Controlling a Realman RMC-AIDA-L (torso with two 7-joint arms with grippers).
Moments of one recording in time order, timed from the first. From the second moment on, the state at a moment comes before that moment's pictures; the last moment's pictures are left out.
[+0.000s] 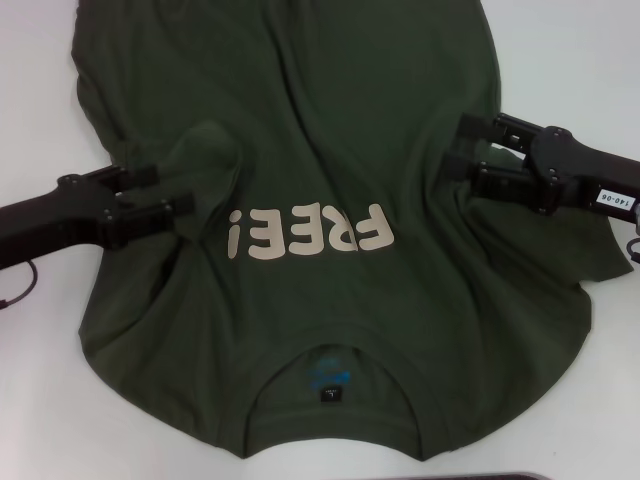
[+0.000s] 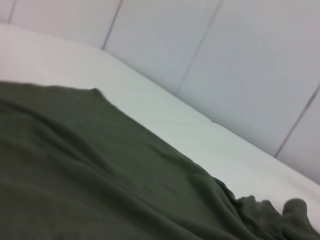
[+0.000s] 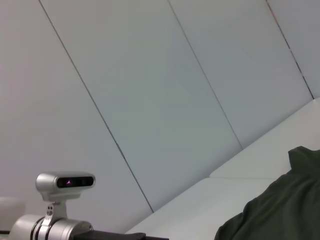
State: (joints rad) left arm -0.44 -2.14 0.39 0.66 2.16 1.58 -1.42; right arm 0.46 2.08 -0.39 -0.46 -2.00 -1.75 1.32
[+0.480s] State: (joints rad) left arm -0.44 -2.17 0.38 0.56 2.10 1.50 -1.05; right arm 0.46 2.08 -0.39 -0.45 -1.98 -1.75 1.33
